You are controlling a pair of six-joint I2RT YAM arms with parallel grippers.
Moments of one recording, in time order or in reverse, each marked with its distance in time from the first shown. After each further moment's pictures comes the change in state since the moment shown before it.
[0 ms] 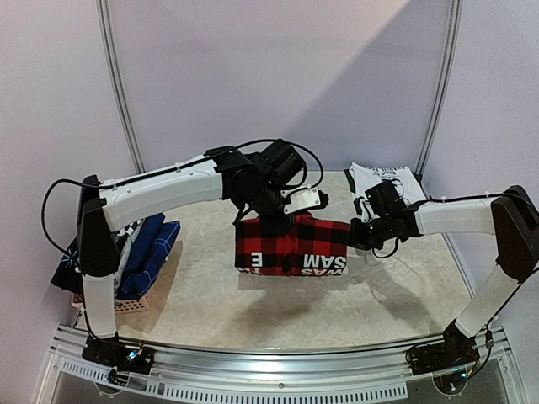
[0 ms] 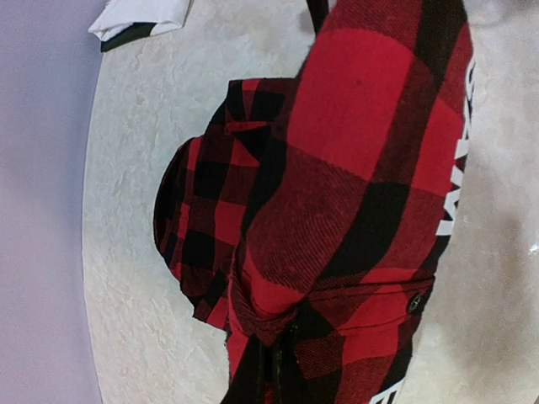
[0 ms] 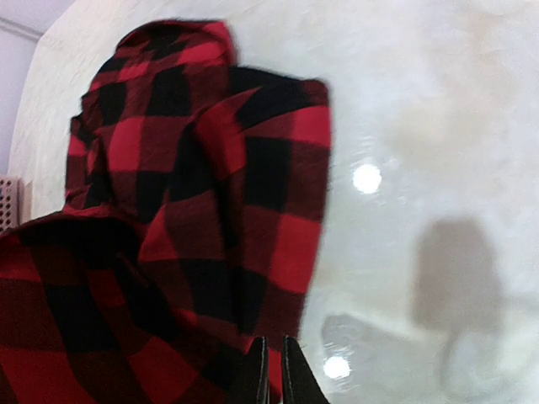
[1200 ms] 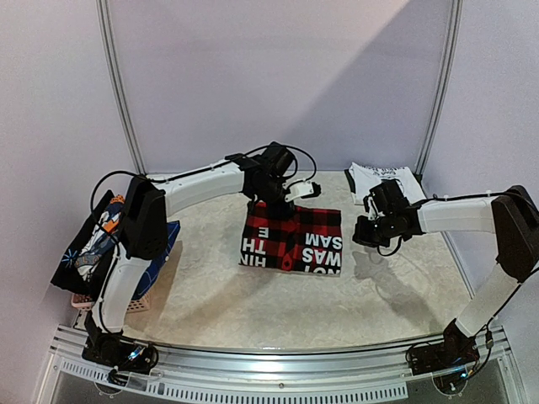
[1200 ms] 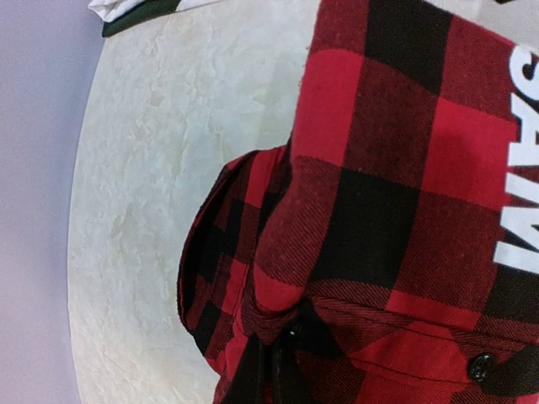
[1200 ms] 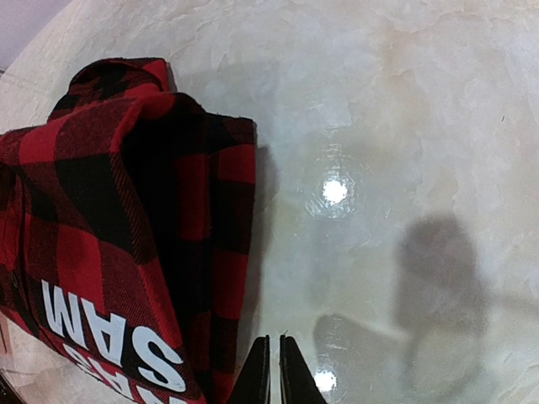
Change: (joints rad) left arm 0.226 0.373 0.252 0.180 0.186 0.155; right arm -0.047 0.000 0.000 -0.018 0.119 -0.002
